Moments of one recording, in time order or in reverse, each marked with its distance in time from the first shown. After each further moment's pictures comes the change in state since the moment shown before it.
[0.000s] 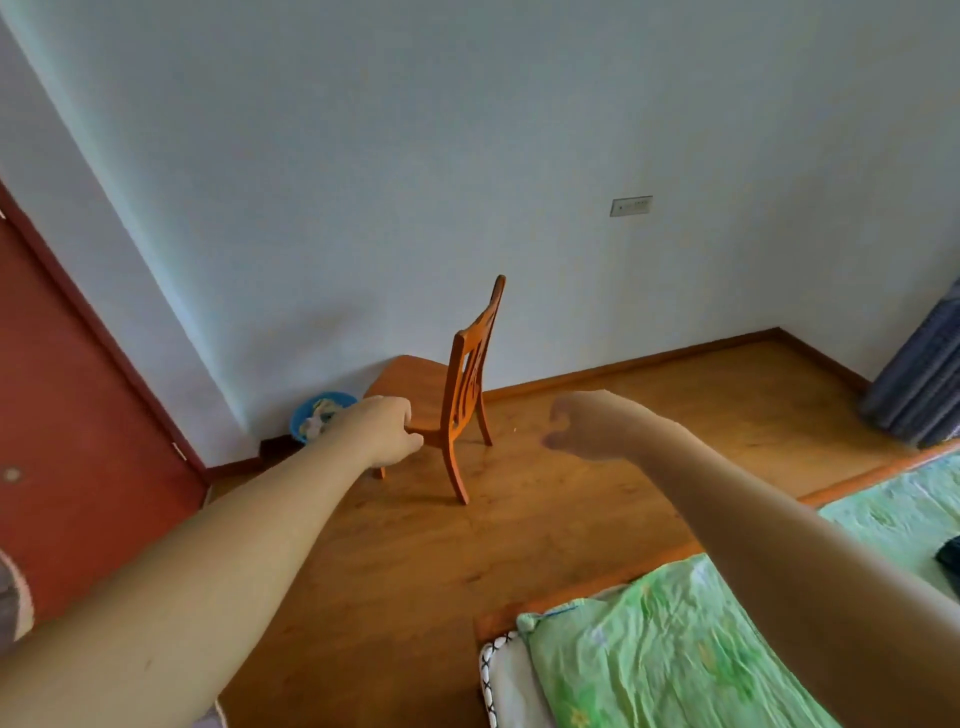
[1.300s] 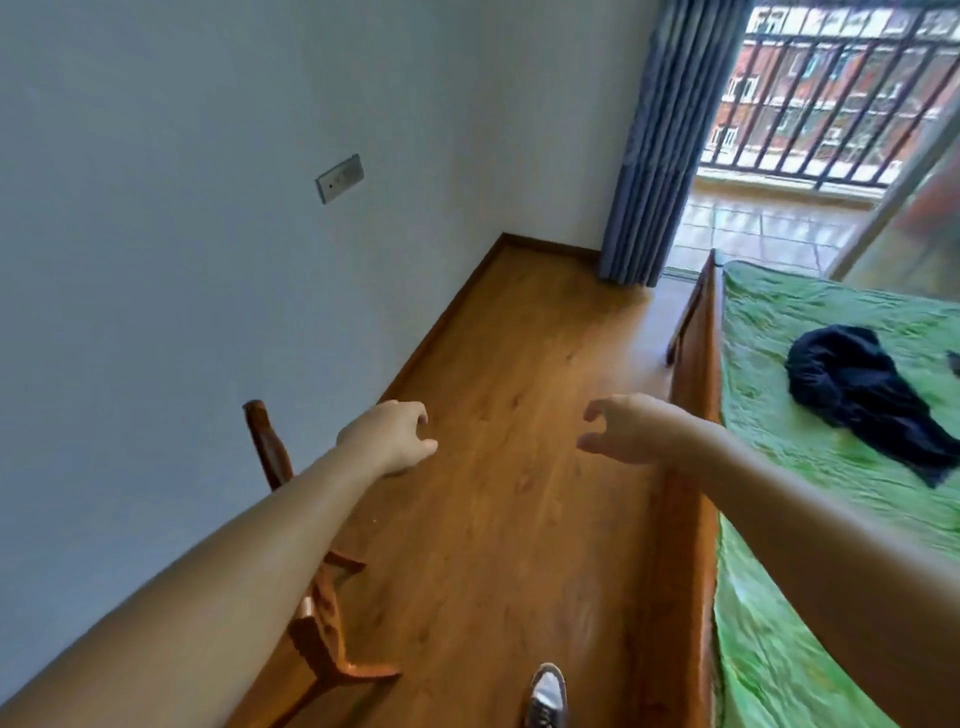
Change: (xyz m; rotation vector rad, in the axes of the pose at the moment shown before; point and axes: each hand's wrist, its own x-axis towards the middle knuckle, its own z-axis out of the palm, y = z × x) left_hand 0.658 0.208 -0.011 0.175 -0.246 0.865; right_hand 0.415 0.225 -0.050 0.297 0.086 0.831
